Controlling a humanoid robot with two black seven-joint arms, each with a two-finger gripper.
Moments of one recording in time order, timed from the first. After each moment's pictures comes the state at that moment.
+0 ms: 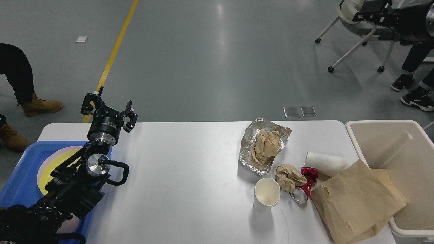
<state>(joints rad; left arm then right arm) -0.71 0.11 -0.92 -0.38 -0.10 -0.38 -0.42 1.91 -0.53 -1.23 0.77 -0.05 0.46 0.27</state>
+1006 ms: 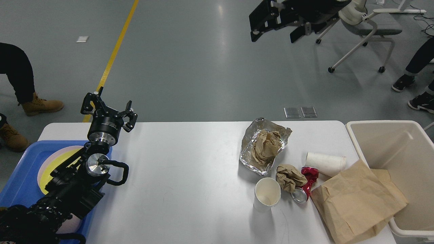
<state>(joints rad) -0.71 0.11 -0.92 -0.38 -0.10 -0.38 -0.42 2.35 -0.09 -1.32 0.96 -0.05 0.89 0.26</state>
